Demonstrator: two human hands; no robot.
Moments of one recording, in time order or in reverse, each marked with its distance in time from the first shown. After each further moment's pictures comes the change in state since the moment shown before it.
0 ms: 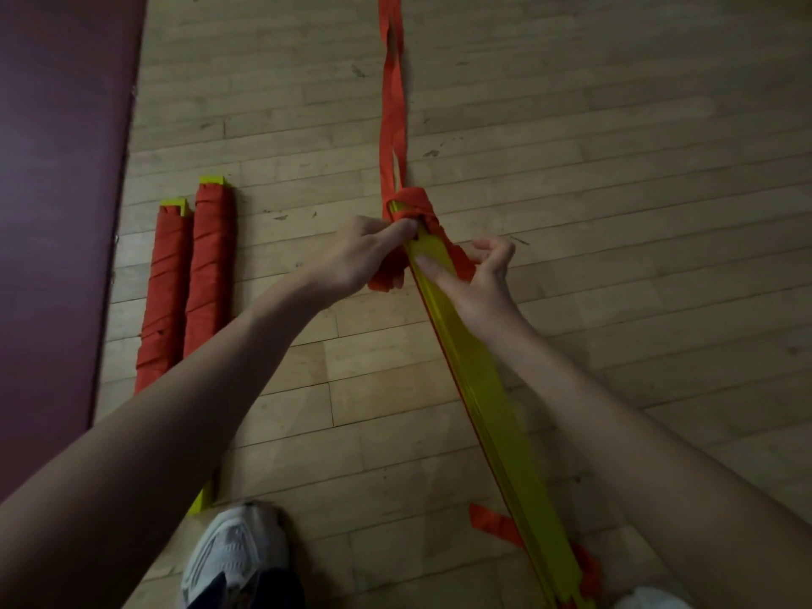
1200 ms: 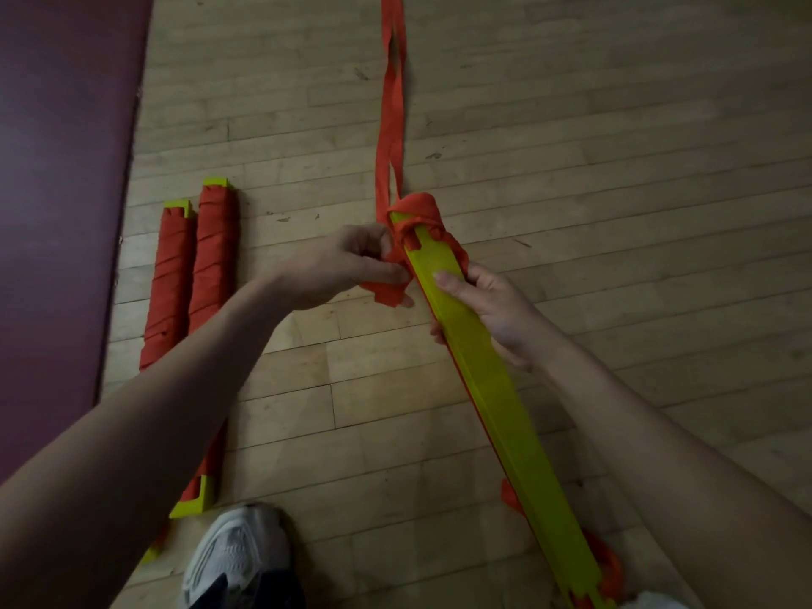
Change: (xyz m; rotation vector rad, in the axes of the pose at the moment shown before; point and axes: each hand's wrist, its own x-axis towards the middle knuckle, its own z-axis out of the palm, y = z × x) left_hand 0.008 -0.026 -0.027 -0.181 -0.306 -0.013; right_hand -0.008 -0.002 -0.021 0.418 -0.401 0.162
